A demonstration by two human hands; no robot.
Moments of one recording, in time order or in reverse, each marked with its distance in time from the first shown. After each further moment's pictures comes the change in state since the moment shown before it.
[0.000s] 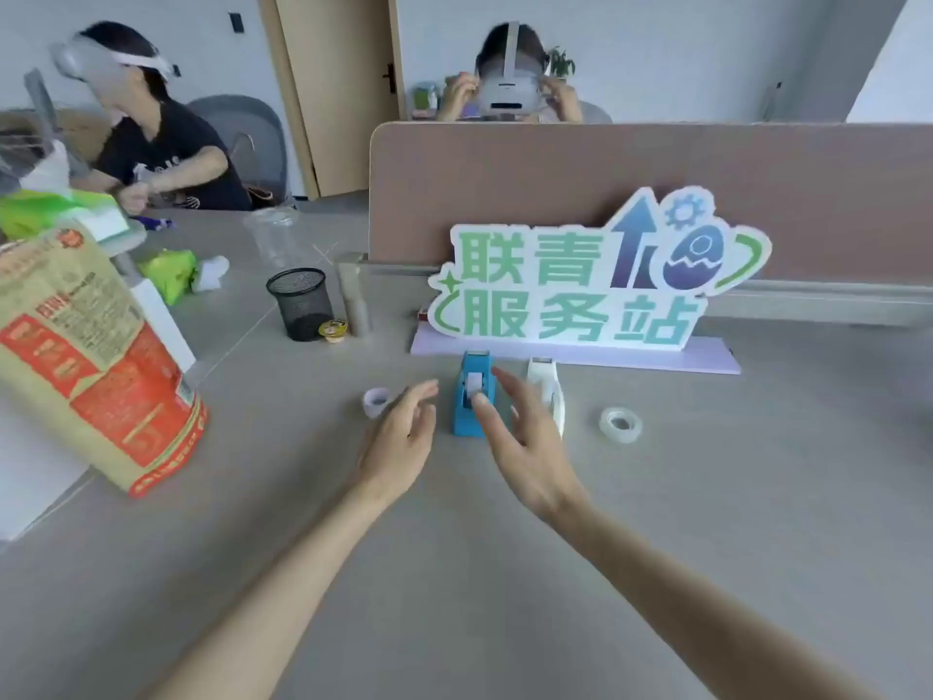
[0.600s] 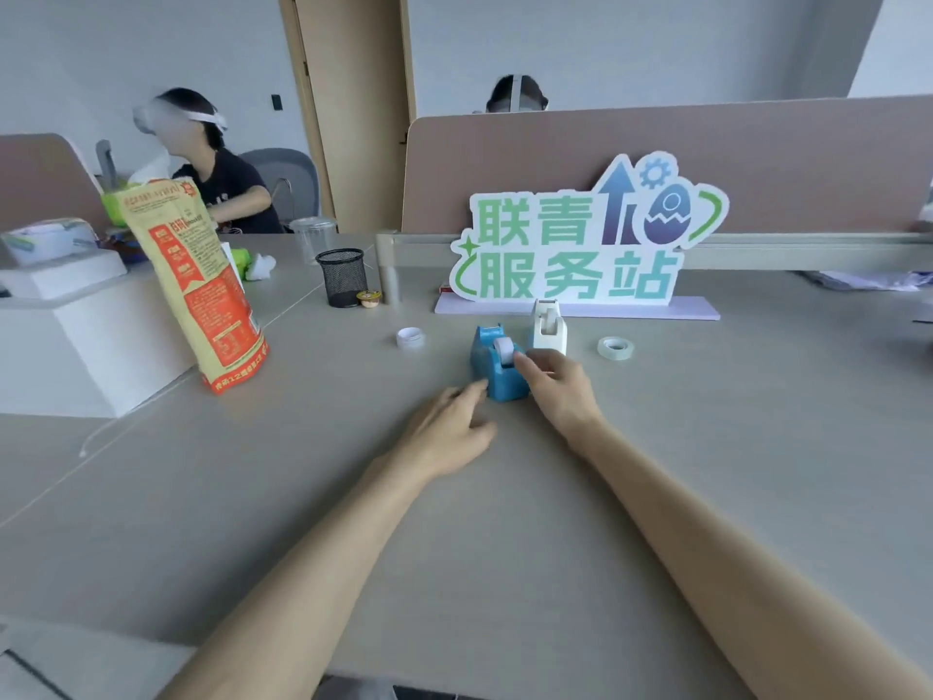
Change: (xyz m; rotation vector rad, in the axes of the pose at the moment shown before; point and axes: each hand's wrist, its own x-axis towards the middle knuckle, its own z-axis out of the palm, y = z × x) left_hand -0.120 0.004 0.017 0.364 -0.249 0.097; right_hand -0.076 0.021 -0.003 -0.007 0.105 0.144
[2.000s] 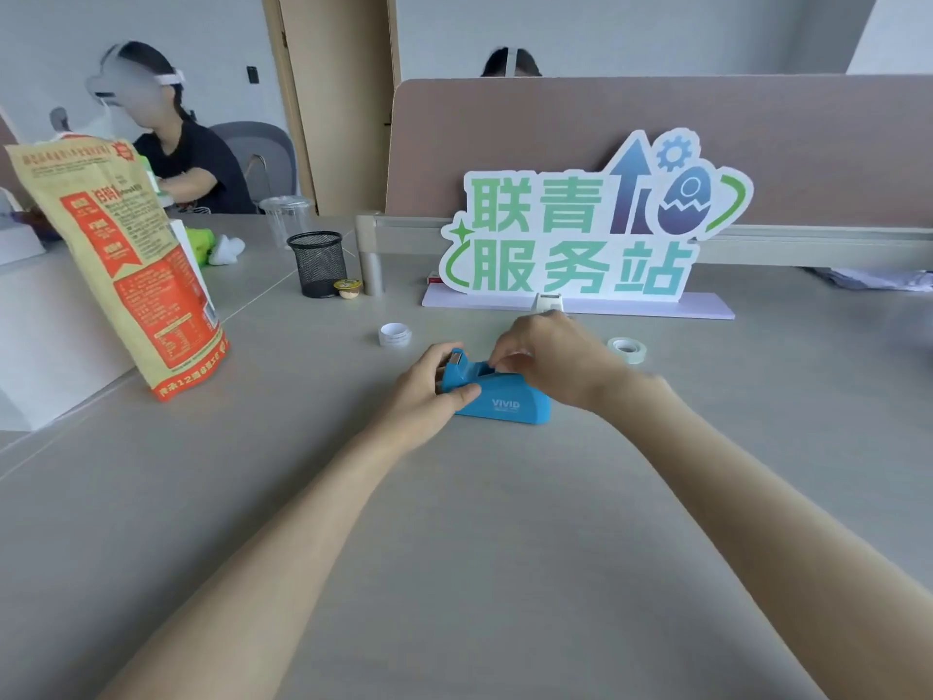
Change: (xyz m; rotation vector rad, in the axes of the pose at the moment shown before) left_hand 0.062 -0.038 -0.007 -0.578 0.158 0.001; right_hand 0.042 -0.044 -0.011 -0.892 -0.263 -0.592
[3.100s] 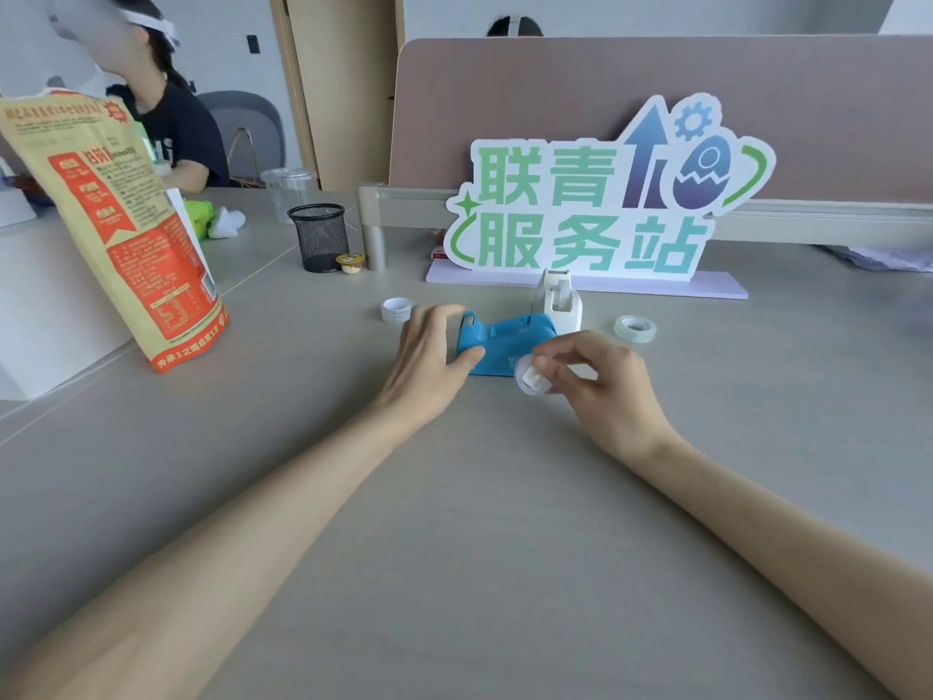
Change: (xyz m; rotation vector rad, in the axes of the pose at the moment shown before) left_hand -0.002 0.008 0.006 0.364 0.168 0.246; right_hand -0.061 0.011 0.040 0.683 0.388 0.200
